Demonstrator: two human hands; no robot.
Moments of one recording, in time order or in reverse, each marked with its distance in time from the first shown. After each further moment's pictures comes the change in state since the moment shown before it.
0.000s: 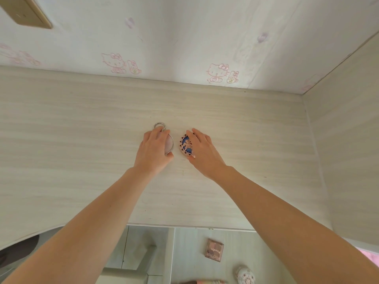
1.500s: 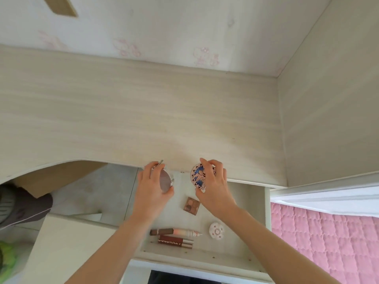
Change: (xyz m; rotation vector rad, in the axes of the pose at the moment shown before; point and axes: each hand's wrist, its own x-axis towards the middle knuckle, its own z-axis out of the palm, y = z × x) left_hand -0.255 0.097 0.061 -0.195 0.229 -0.118; right_hand -0.256 0.040 0.030 0.226 0.145 0.067
